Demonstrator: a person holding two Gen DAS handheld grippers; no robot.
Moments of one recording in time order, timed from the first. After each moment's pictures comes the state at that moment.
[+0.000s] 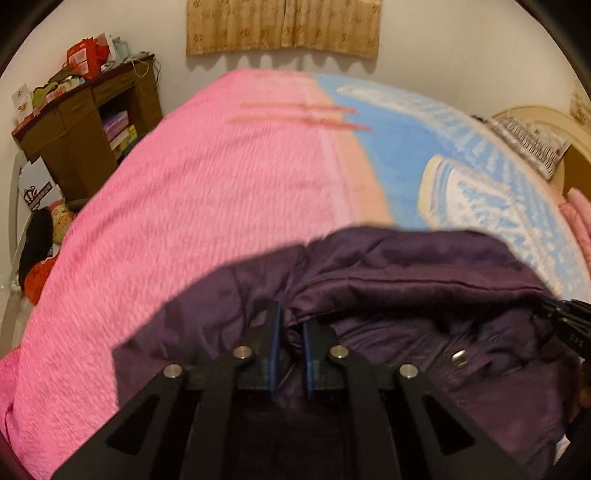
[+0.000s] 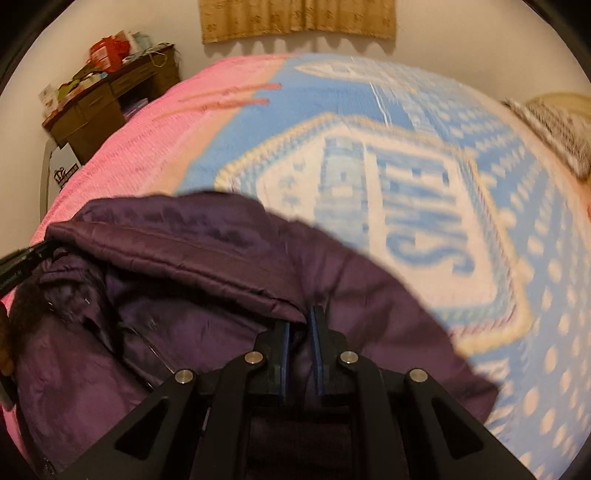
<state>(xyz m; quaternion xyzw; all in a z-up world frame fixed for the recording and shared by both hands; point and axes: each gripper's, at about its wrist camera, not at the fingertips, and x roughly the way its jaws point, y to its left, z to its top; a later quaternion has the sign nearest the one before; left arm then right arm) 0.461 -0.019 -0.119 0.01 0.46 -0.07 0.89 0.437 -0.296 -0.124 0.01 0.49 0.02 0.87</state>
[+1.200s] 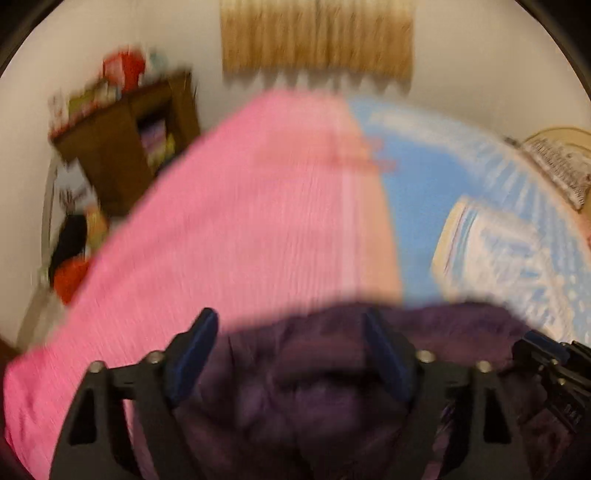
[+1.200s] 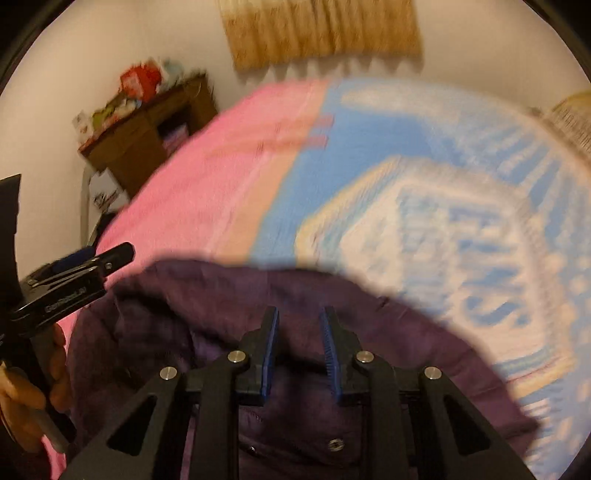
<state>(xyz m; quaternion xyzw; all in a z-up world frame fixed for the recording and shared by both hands) 0.489 -0.045 -0.094 0.00 0.45 0.01 0.89 0.470 -0.246 -0.098 0.06 0.46 0.10 0.88</state>
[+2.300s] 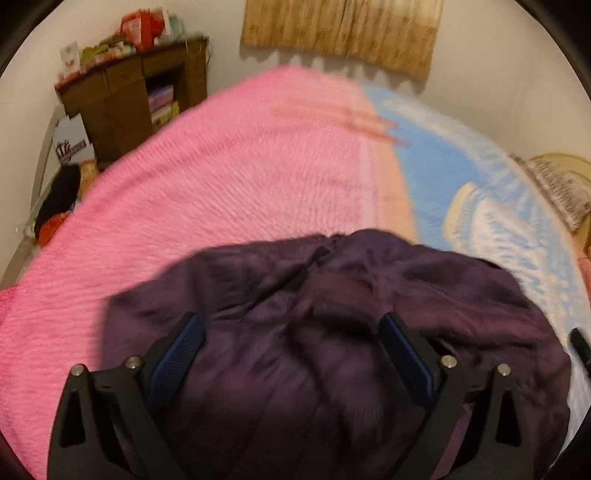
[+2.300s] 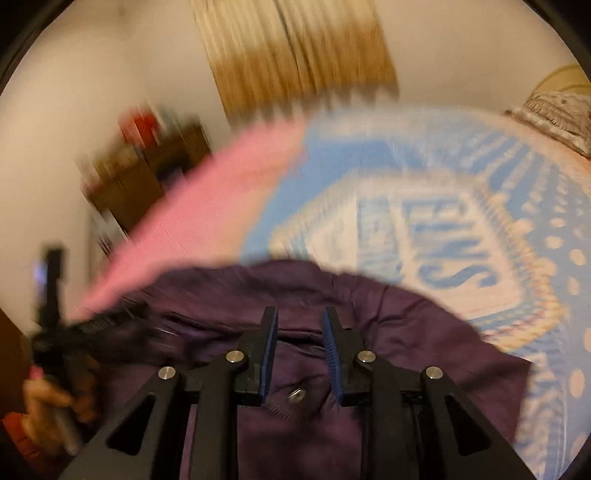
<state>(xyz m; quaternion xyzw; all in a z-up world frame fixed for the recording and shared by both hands) 0.427 -0.011 -0.100 -0.05 0.43 0.01 0.90 0.380 -0.311 -0.079 0.12 0.32 0.09 0.93</state>
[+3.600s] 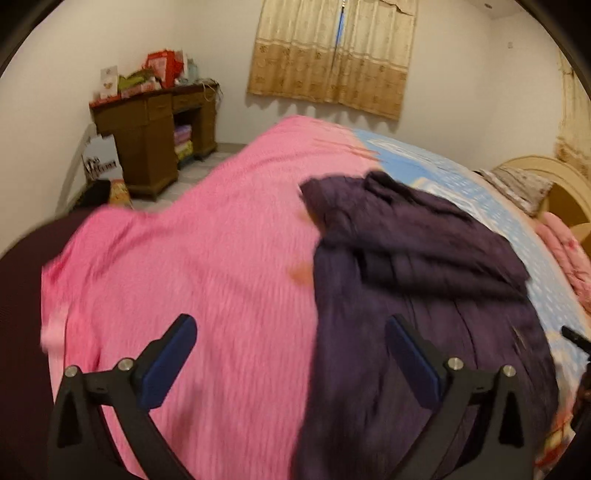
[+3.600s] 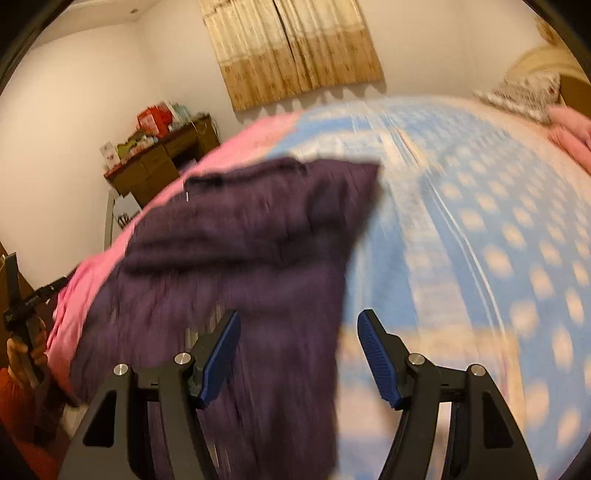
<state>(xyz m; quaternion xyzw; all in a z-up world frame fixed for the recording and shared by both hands) 0.148 0.132 -0.093 -0.07 0.36 -0.04 0.93 0.075 -0.384 -0.123 0.11 0.37 0.09 0.92</state>
